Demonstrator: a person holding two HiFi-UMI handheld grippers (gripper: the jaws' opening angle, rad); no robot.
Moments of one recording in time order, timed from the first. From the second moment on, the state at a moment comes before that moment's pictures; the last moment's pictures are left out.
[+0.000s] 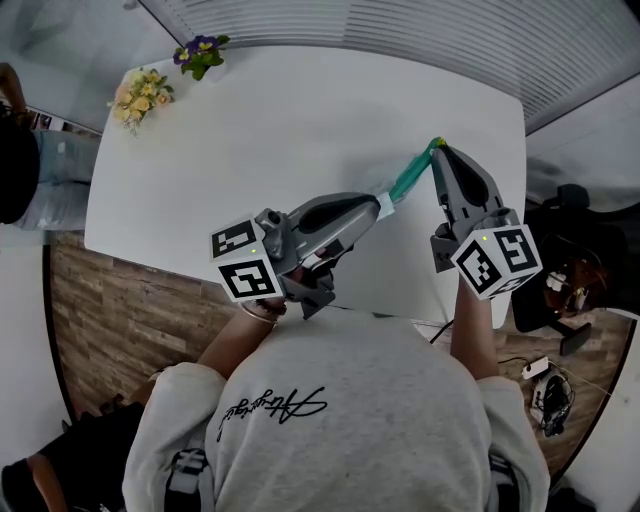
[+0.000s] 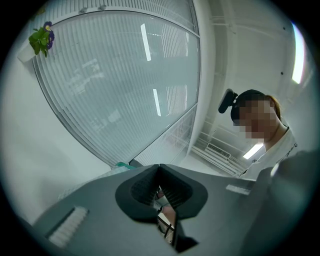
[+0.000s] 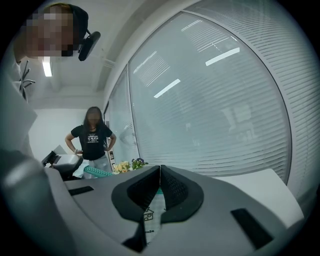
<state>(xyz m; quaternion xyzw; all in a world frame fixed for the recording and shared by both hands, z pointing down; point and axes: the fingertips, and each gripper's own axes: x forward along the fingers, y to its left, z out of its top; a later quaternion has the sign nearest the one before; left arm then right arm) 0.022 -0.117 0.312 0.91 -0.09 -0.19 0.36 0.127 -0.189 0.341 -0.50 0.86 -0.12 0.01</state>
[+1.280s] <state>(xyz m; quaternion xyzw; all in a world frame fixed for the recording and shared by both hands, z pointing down) 0.021 -0.115 0.306 0.91 -0.07 -0.18 0.36 0.150 -0.202 0.342 -0.54 0.84 -0.11 0.00</state>
